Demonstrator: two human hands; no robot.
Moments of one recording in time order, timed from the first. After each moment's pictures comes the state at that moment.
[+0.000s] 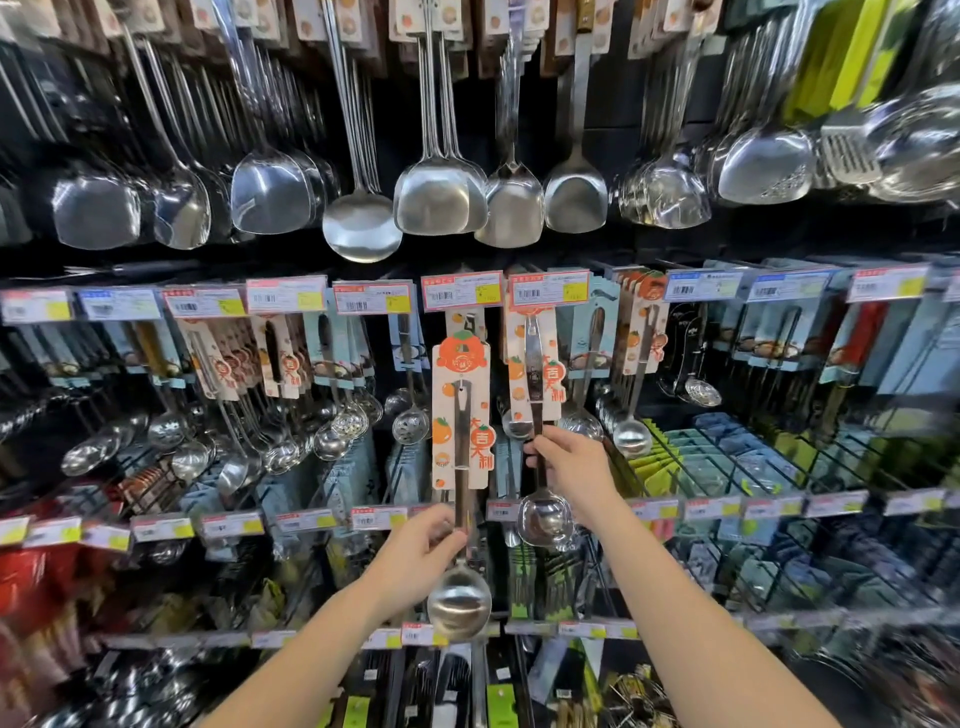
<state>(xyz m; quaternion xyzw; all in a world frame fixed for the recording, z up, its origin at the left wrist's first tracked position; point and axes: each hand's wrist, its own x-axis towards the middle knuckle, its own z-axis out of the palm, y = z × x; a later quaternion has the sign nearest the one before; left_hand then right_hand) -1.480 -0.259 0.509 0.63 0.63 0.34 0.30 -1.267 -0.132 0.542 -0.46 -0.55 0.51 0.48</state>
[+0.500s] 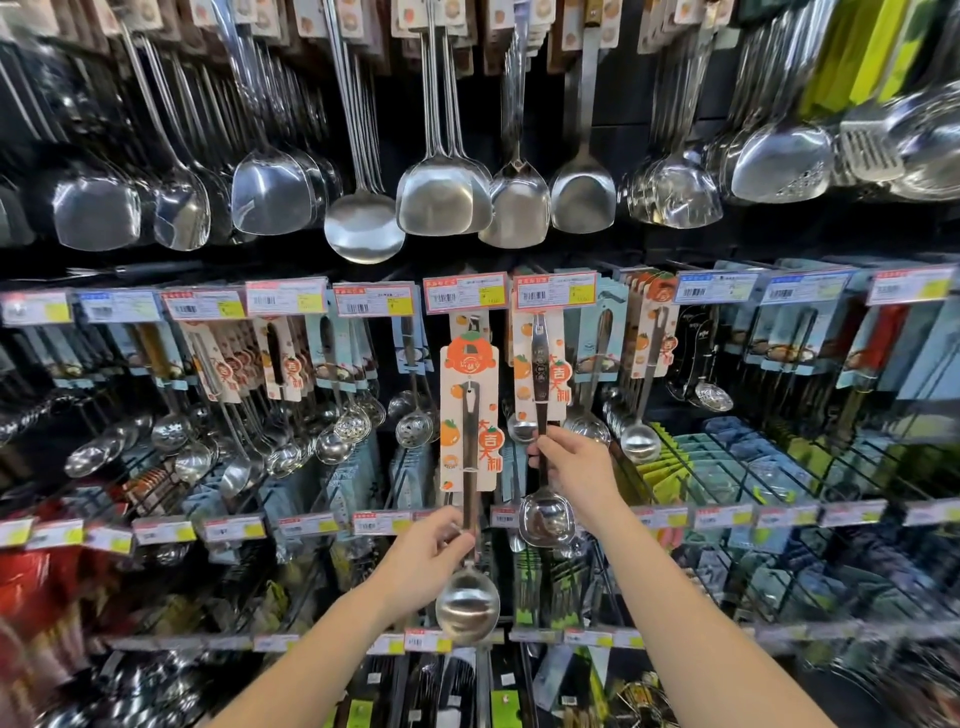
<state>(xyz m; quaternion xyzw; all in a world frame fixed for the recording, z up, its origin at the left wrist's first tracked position) -1.478 -0.249 0.507 0.64 0.62 0.34 0.30 -1.272 -0.116 0.534 -0.43 -0.54 0.52 0.50</state>
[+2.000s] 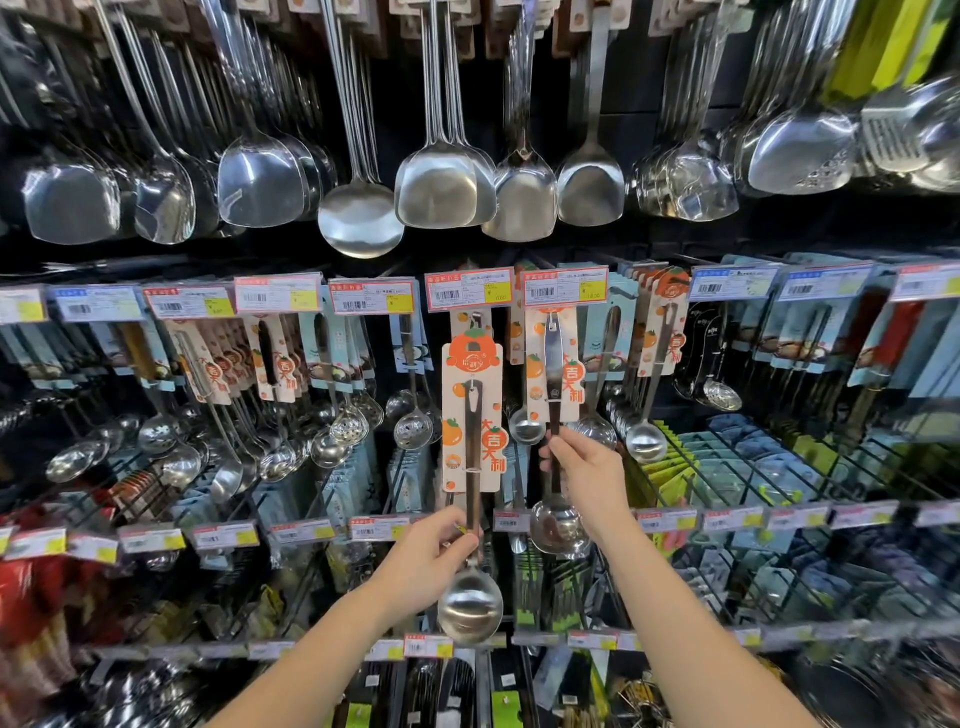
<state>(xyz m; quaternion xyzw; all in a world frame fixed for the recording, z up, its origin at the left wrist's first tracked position) -1.488 -0.231 0.503 0.66 0.60 0.34 0.30 -1.276 -0.115 0.527 -0.43 -0.51 0.49 0.56</state>
